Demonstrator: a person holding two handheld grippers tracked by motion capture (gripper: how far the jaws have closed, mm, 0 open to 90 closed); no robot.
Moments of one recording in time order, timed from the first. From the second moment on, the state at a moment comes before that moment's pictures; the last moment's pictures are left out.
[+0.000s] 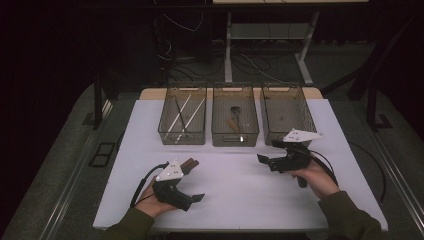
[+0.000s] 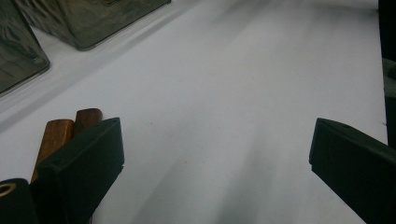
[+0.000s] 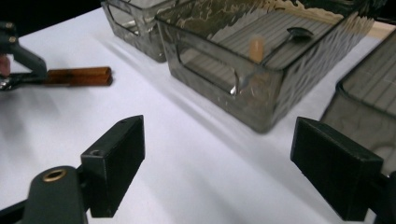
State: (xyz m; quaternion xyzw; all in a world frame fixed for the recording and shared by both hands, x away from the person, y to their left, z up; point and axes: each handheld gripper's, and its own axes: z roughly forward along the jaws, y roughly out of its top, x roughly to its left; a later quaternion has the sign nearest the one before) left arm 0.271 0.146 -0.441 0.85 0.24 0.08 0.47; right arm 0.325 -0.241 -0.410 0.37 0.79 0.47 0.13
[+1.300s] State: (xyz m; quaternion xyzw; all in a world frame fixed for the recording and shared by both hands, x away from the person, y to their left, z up) left arm 0.281 0.160 -0.431 0.85 0.29 0.10 0.44; right arm 0.261 -0.286 -0.446 0.36 0.81 0.45 0.13
